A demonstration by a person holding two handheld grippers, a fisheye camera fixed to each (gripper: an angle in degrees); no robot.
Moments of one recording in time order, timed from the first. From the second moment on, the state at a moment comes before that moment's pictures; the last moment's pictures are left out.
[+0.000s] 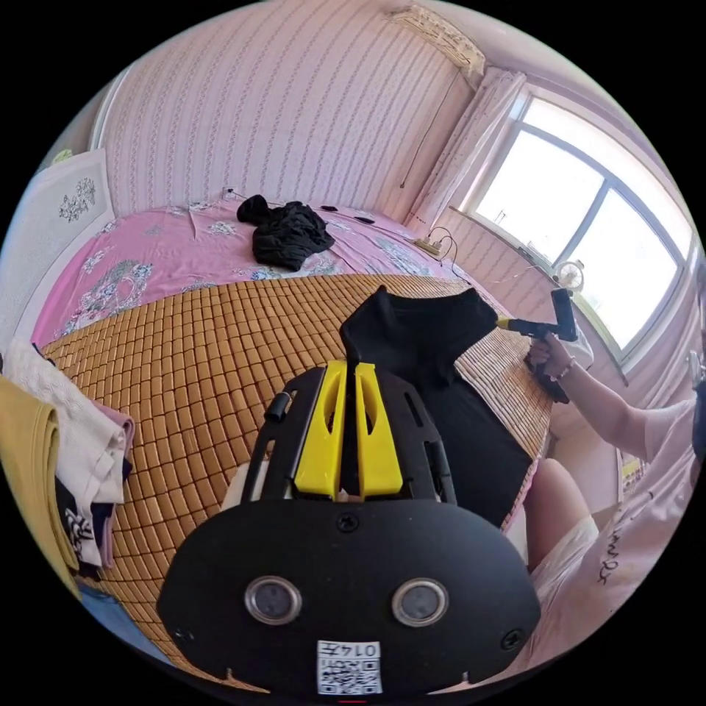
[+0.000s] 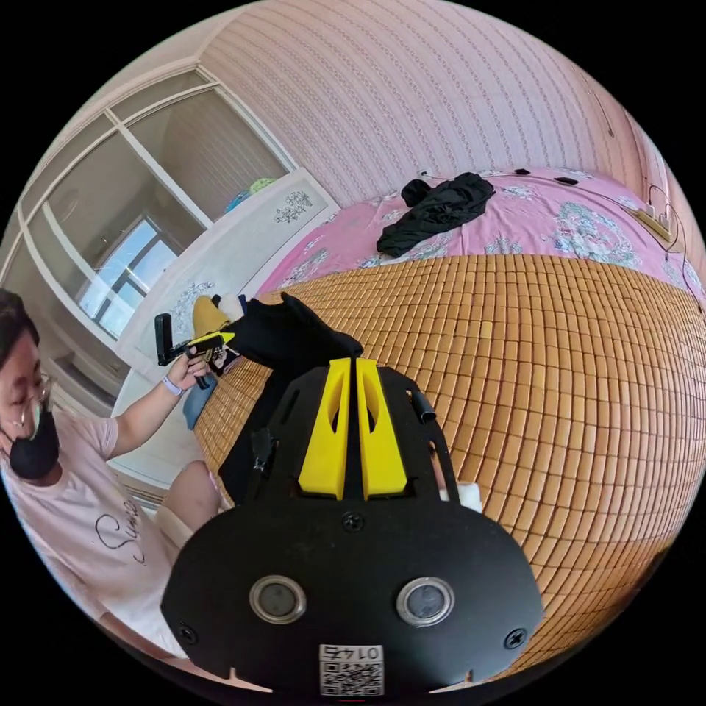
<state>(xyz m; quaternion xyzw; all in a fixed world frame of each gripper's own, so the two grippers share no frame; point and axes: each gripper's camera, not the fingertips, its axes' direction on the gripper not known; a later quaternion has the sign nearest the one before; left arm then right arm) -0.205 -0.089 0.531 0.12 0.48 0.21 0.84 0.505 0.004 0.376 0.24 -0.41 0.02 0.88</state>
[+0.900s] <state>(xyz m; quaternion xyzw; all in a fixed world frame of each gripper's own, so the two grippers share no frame) -0.151 0.149 0.550 -0.03 0.43 0.26 0.86 0.297 0.083 0.496 0.01 -0.21 0.09 0.97</state>
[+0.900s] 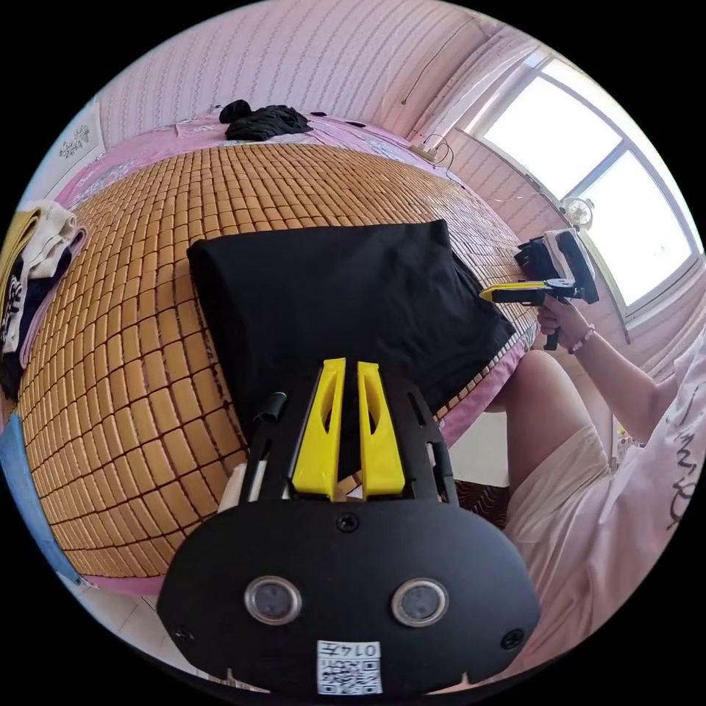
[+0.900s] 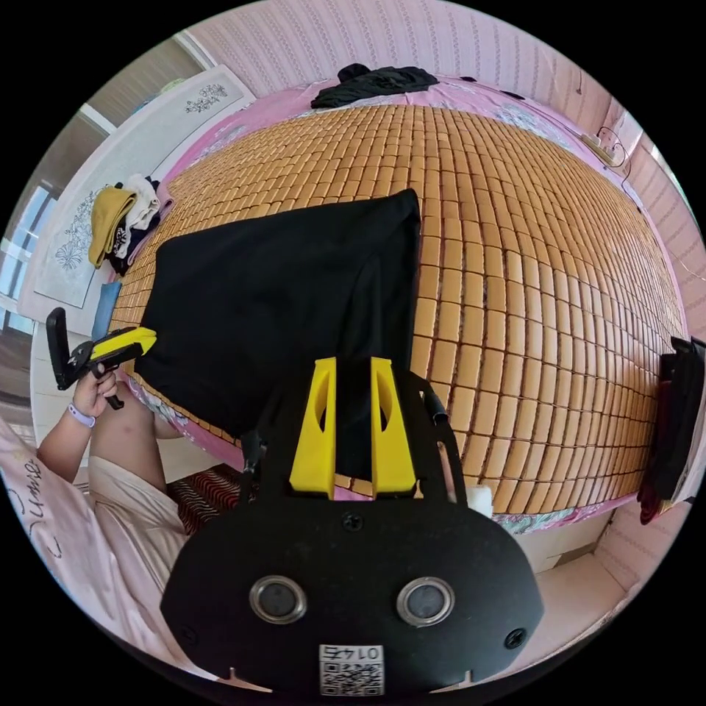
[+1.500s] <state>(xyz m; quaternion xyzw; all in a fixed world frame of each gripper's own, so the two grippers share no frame) -0.128 0.194 0.520 0.02 0.43 0.31 0.85 0.216 0.052 0.477 0.05 -0.20 0.01 0.98</state>
